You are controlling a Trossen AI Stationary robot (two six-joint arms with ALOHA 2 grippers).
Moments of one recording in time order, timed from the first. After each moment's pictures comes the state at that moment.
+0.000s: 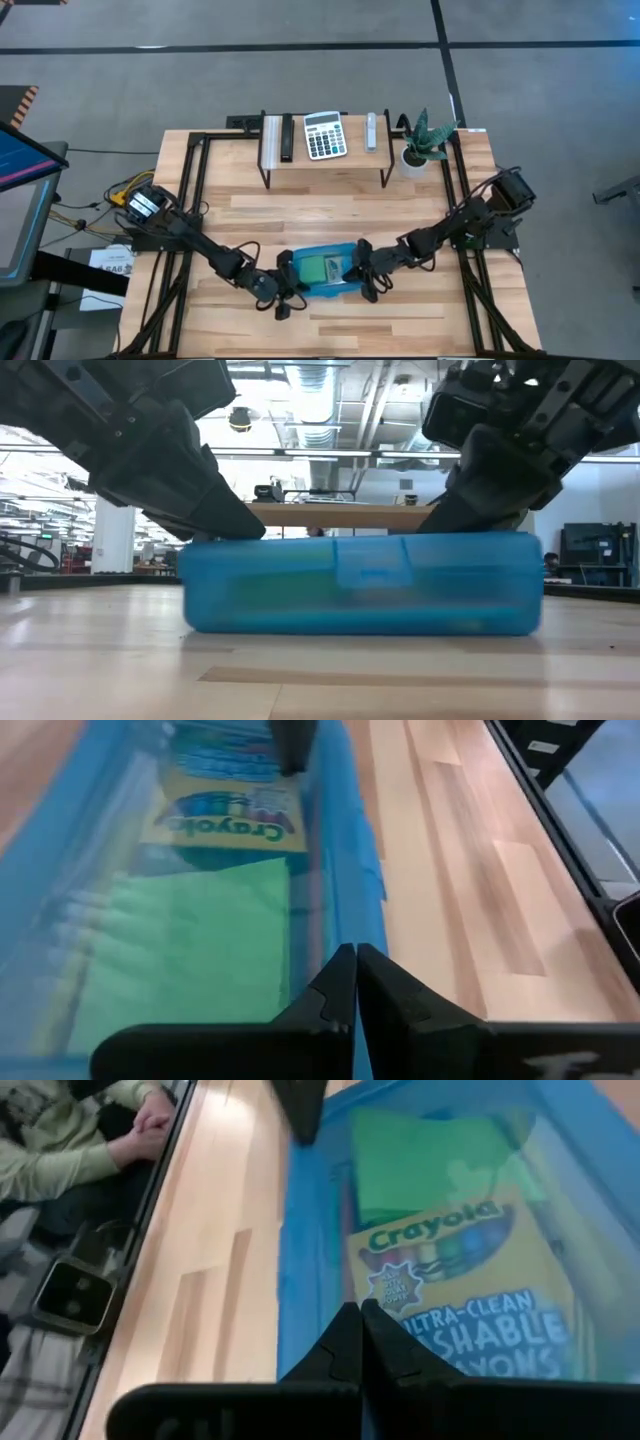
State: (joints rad) left arm -0.55 1.80 0.75 0.42 -0.38 -0.48; right arm 0.42 1.70 0.67 0.38 0.10 0.56
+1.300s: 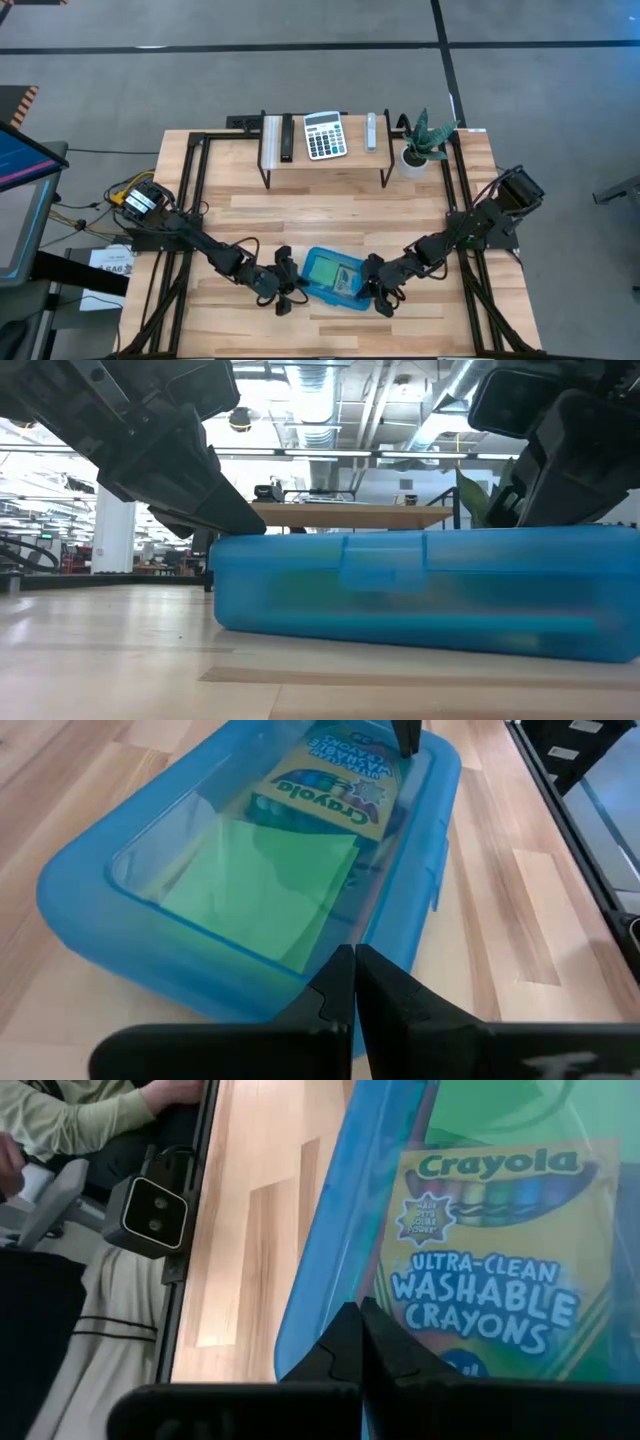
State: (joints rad) left arm -0.54 1.76 0.75 0.36 -0.38 -0.51; right arm 0.52 1.65 0.67 0.21 0.04 0.70
